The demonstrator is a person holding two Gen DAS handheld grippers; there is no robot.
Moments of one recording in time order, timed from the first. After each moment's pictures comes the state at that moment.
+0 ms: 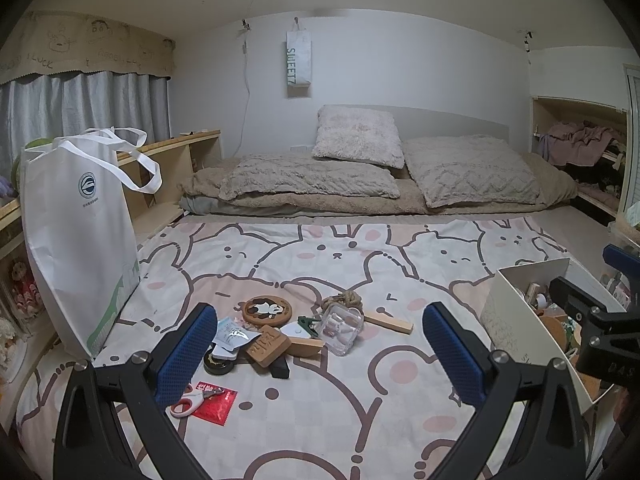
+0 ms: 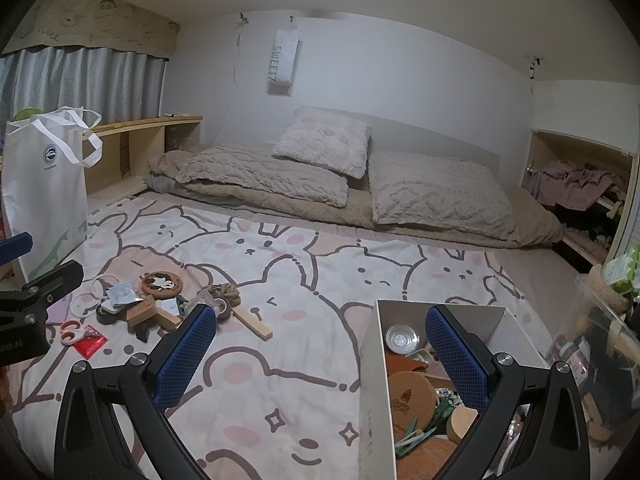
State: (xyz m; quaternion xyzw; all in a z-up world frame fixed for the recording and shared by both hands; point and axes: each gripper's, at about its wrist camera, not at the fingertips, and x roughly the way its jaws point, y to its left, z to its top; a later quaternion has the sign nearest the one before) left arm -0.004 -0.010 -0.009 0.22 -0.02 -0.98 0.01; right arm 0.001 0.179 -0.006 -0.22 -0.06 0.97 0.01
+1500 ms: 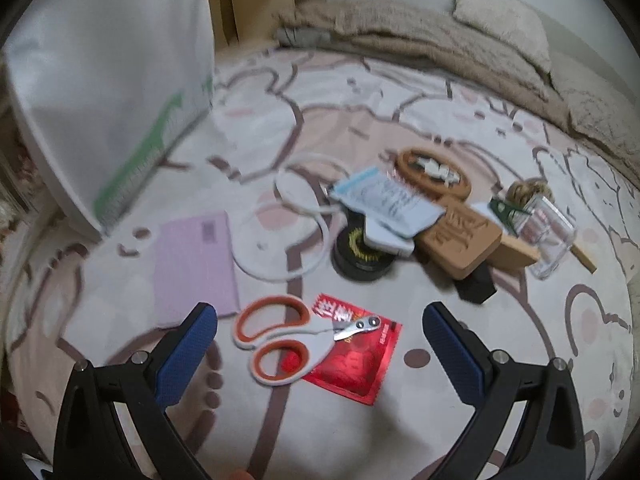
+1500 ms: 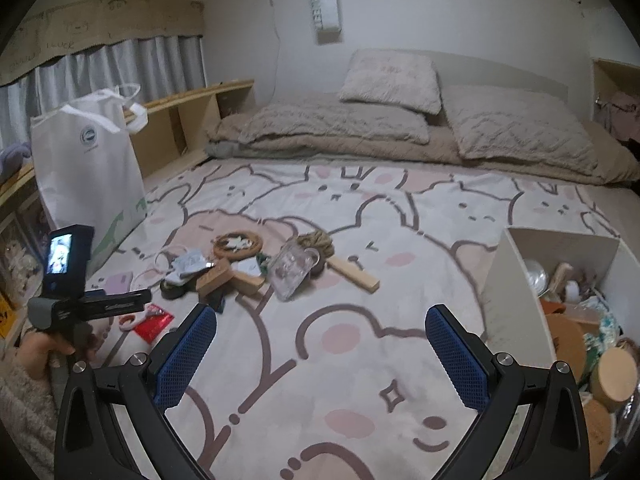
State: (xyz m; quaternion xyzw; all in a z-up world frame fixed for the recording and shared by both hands) left arm -0.109 -0.169 -0.167 0.46 0.06 -0.87 0.15; right arm -0.038 0.132 -0.081 -0.31 0.02 0.94 -0.12
